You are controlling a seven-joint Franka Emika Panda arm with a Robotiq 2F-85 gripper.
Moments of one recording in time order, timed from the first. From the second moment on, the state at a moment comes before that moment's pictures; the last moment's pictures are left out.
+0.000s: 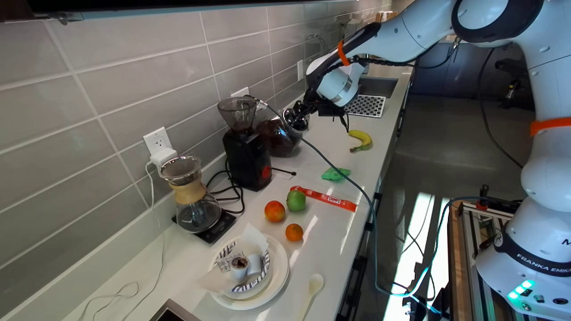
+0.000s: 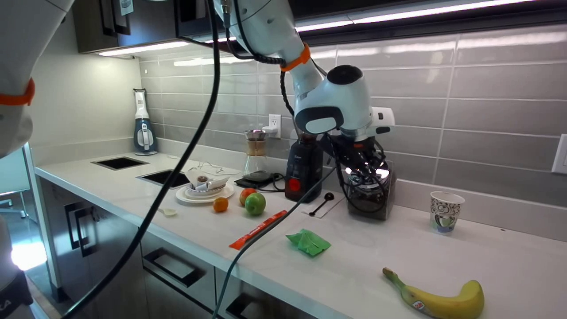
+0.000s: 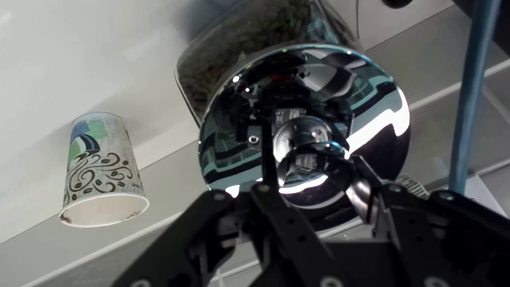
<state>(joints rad) -0.74 0.57 0.41 -1.79 0.72 3.04 -0.67</state>
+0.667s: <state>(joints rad) -0.75 0.61 0.42 -1.74 0.72 3.05 -0.67</state>
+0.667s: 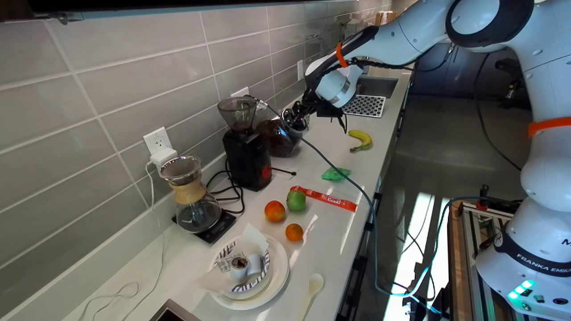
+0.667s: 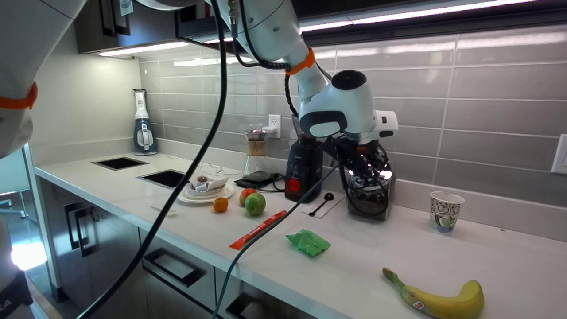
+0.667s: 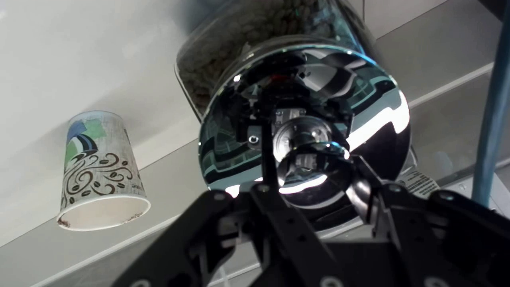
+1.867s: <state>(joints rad) -0.74 0.64 0.41 -1.71 0.71 3.05 -0.67</state>
